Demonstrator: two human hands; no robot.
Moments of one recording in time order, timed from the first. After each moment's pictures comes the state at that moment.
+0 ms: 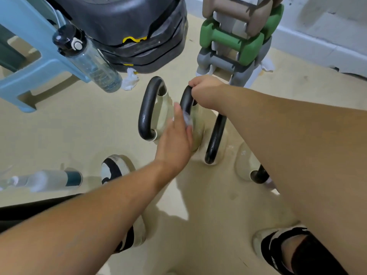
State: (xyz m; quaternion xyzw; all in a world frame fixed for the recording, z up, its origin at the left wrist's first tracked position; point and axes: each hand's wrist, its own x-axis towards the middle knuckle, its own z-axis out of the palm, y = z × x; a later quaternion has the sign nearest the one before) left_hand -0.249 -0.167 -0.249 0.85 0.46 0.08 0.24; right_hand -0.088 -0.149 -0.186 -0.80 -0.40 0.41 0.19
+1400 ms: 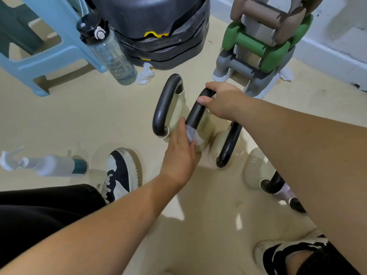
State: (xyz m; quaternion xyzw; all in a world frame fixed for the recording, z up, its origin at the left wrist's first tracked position) left_hand -0.292 -0.190 -0.272 0.79 0.48 0.12 0.37; right_hand -0.100 -0.156 -0.193 -0.81 -0.46 0.33 0.13
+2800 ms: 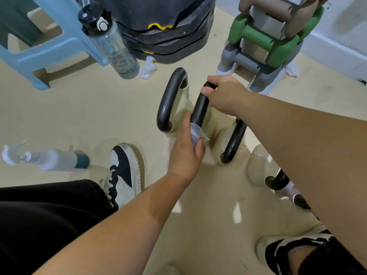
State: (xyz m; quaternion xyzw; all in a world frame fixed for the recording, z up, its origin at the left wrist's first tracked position) left_hand -0.287 -0.193 -0.277 0.73 0.49 0.17 0.45; right_hand -0.109 -0.143 -0.205 -0.81 -0.44 0.33 0.19
